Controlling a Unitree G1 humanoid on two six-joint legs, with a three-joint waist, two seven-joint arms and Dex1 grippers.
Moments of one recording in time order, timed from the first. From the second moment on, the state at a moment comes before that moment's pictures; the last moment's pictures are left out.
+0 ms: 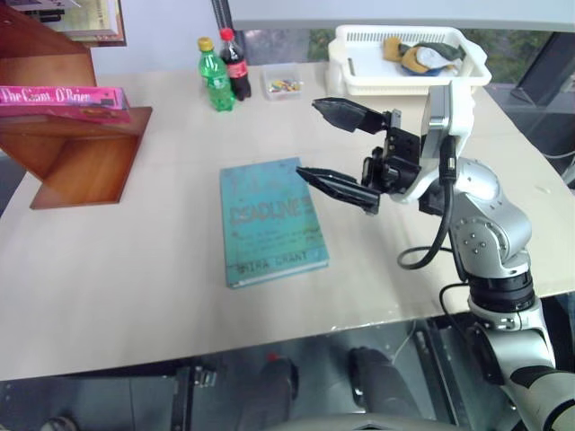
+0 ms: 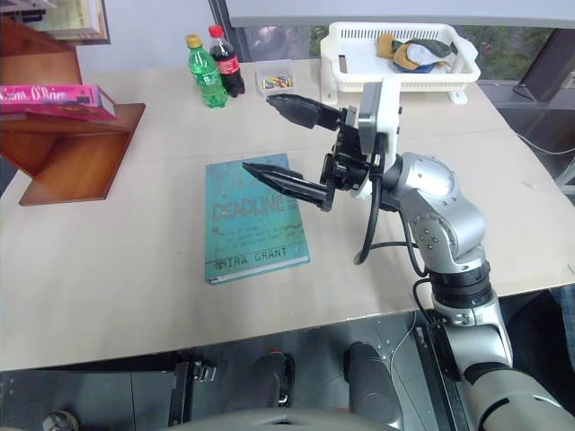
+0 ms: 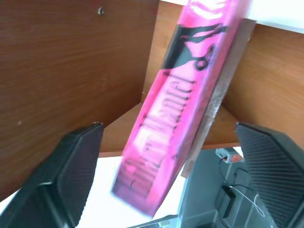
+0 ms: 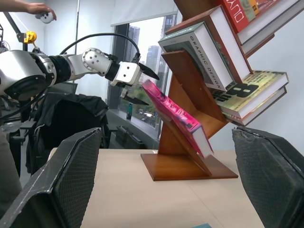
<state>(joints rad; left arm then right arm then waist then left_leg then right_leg) -1.01 1.50 -0.01 1.26 0.32 -0.76 -0.73 -0.71 -0.31 0.07 -0.27 0.67 0.37 0.90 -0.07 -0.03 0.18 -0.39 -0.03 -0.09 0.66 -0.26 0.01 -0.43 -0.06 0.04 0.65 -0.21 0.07</state>
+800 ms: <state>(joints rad) -0.13 0.78 0.51 0.01 -0.48 -0.03 -0.63 -0.64 -0.34 0.08 -0.28 0.55 0.32 0.87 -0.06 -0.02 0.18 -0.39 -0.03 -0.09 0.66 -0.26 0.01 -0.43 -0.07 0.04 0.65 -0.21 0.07</state>
